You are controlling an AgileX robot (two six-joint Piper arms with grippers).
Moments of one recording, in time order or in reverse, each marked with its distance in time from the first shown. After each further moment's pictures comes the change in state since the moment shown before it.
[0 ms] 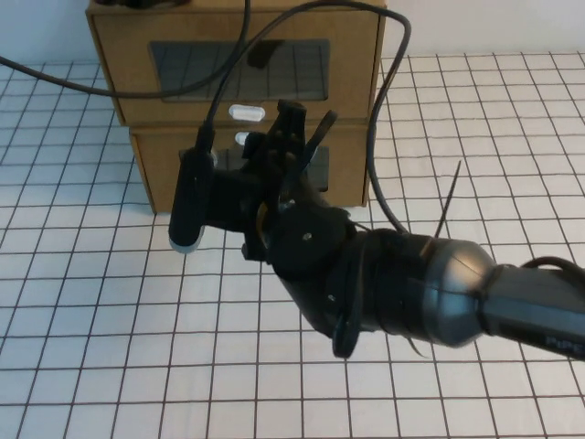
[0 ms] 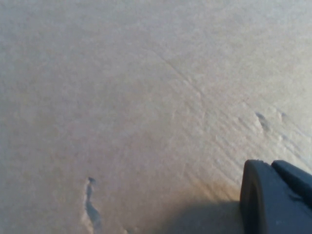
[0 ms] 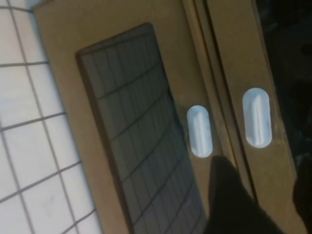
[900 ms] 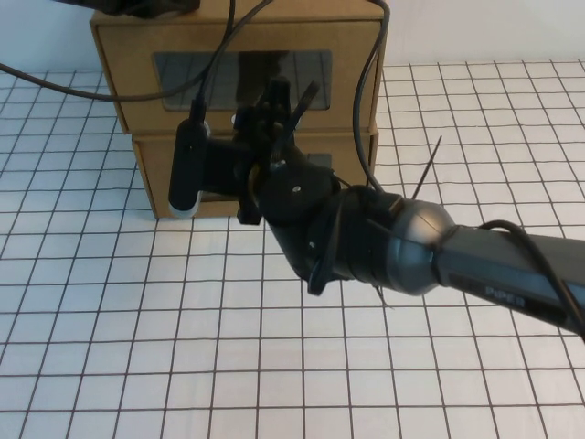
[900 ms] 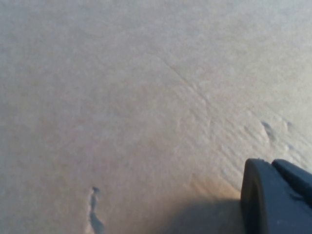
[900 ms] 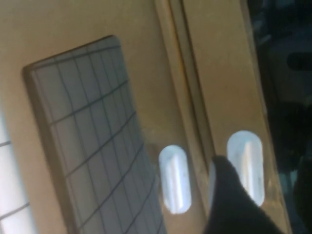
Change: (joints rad) right arm -0.095 0.149 -0.213 -0.003 -0.090 -0.103; left arm 0.000 0.018 -0.004 -0.023 -0.008 0.000
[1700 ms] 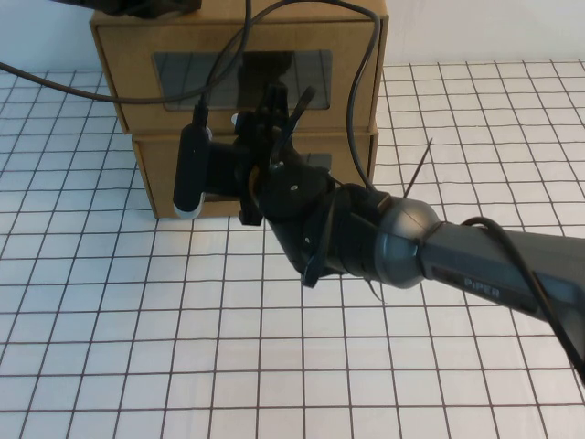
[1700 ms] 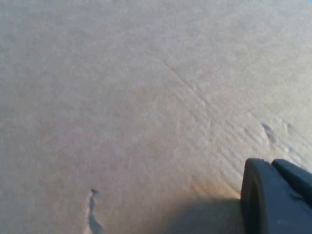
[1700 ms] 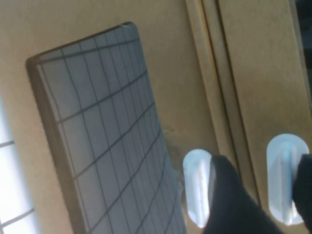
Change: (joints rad) right arm -0.028 0.062 -0.048 -0.009 -0.030 -0.002; left arm 0.000 0.003 0.000 -0.004 -0.002 0.000
